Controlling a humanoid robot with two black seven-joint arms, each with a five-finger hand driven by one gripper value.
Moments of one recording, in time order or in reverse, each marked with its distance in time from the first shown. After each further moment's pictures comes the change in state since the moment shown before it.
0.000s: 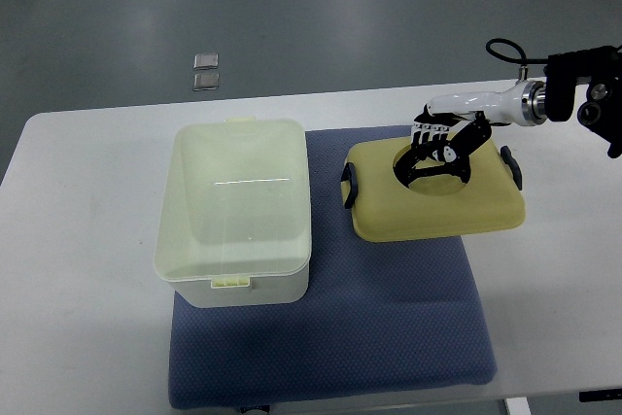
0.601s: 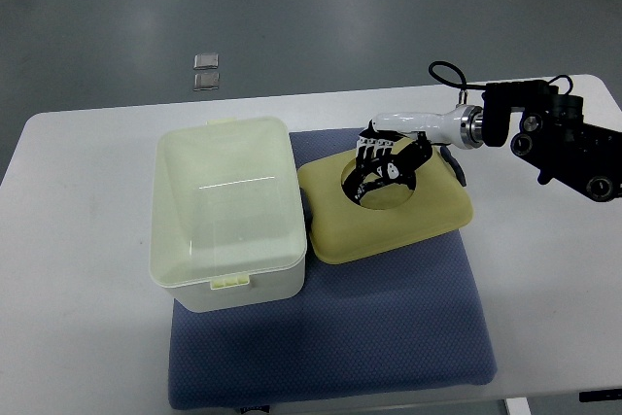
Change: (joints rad) left arm 0.000 0.000 -0.002 0.000 0.000 0.000 0.000; right arm -0.051 0.142 -0.002 -0.032 0.000 -0.118 -0.006
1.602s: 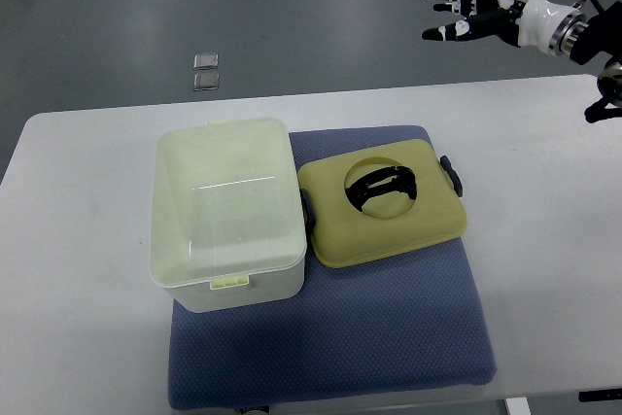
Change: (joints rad) left arm 0.000 0.000 0.005 -0.010 0.002 0.000 0.001; right arm 0.033 -0.033 0.351 -0.259 0.683 0.004 0.005
